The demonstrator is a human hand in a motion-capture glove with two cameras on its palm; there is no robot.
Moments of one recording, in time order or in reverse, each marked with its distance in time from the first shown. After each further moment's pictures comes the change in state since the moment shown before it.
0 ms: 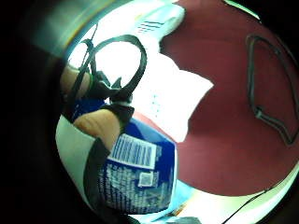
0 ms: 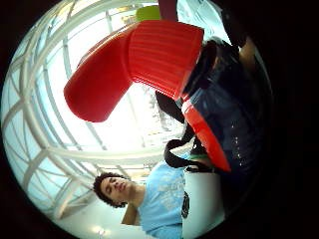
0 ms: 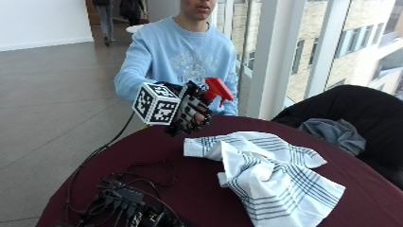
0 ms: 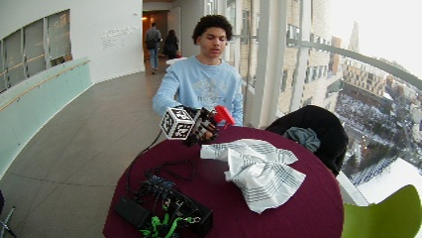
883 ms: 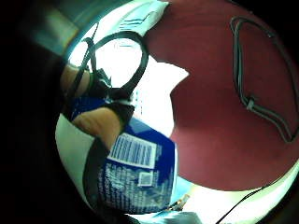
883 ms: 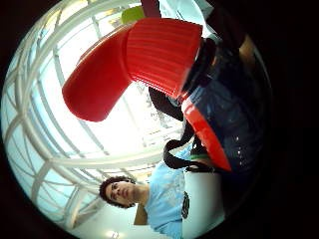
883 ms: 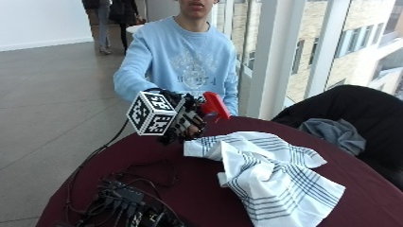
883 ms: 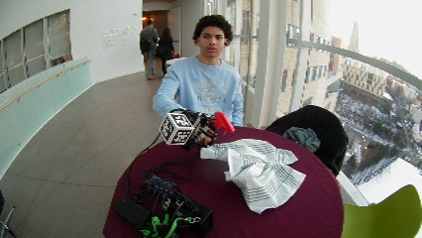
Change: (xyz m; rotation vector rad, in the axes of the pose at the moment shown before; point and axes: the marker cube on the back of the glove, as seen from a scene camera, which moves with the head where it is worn) arm 0.026 -0.011 -0.016 -0.058 0.033 0.148
